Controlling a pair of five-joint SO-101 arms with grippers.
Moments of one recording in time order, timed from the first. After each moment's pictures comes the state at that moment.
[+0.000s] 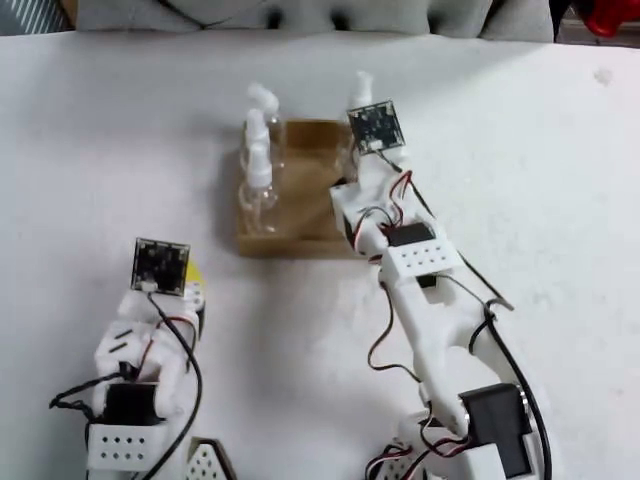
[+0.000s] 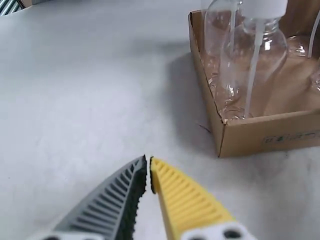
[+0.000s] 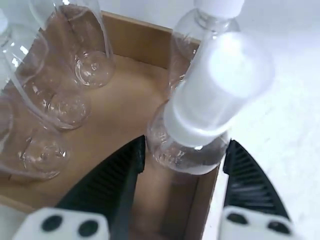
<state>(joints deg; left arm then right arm) -4.7 -99.6 97.2 43.3 -4.9 -17.8 -10.9 40.6 19.2 4.2</state>
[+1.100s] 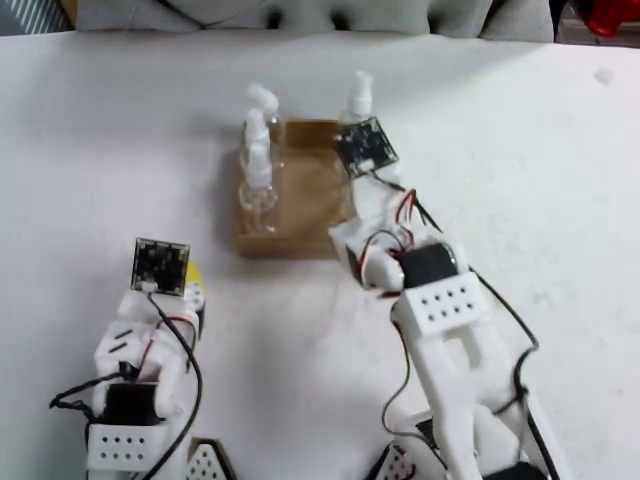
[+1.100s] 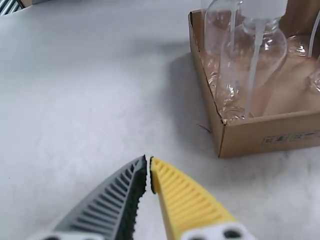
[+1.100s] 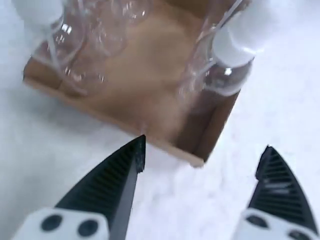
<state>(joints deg) -4.7 -99.6 97.2 43.3 -4.9 -21.5 -34.9 40.6 53.7 9.9</state>
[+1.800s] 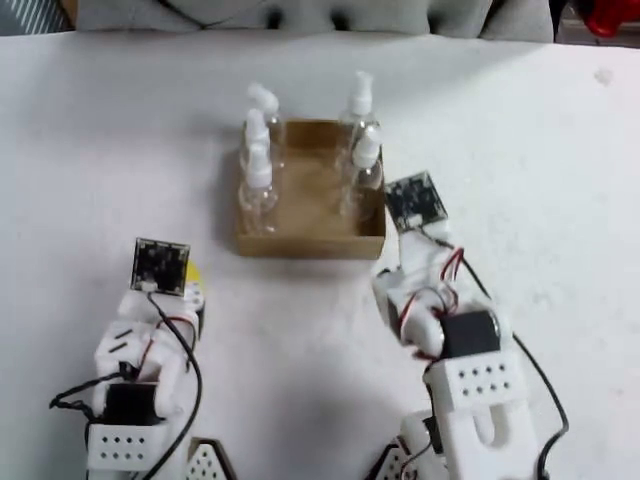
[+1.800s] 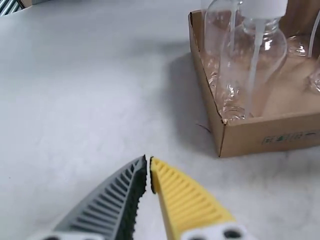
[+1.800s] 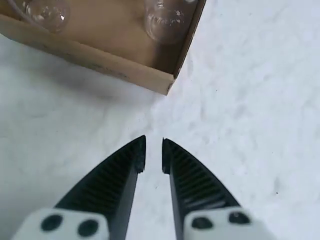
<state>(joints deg) -5.1 -99.6 97.2 43.3 -4.9 -13.5 -60.0 59.4 62.3 11.4</state>
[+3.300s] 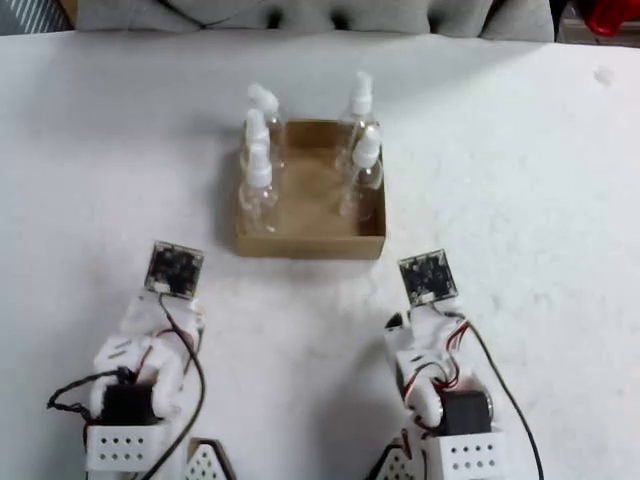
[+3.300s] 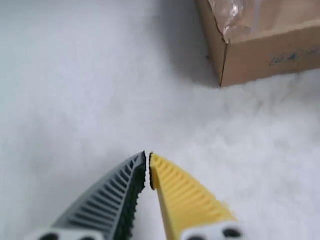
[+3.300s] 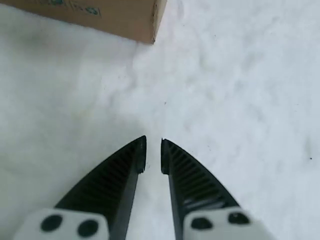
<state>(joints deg) -6.6 -99.6 97.2 58.1 -12.4 -8.2 -102.5 94.7 66.0 11.6</state>
